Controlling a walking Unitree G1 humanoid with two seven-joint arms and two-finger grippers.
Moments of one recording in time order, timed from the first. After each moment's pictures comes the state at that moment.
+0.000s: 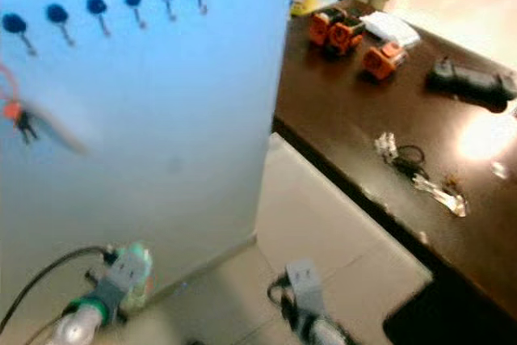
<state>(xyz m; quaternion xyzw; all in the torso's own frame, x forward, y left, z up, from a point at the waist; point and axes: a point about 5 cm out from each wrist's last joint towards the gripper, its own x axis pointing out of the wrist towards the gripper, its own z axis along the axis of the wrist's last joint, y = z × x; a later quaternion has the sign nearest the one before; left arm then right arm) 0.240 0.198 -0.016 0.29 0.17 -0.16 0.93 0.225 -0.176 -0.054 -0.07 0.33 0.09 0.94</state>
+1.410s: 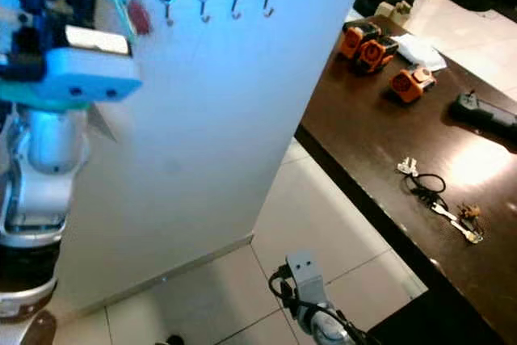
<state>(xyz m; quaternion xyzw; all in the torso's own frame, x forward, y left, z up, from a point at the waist) 0.277 0.124 0.349 0.32 -0.54 0.15 0.76 0.235 -0.180 -0.045 -0.08 0.29 0.11 0.95</state>
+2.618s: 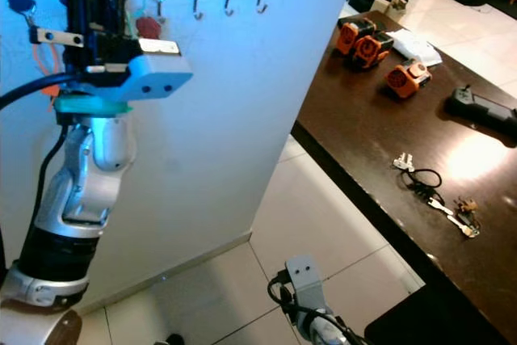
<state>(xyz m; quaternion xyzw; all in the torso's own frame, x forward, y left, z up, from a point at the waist) 0.303 0.105 0.320 0.34 -0.51 0.24 0.75 0.228 -0.179 -0.050 -0.08 0.30 0.11 0.94</state>
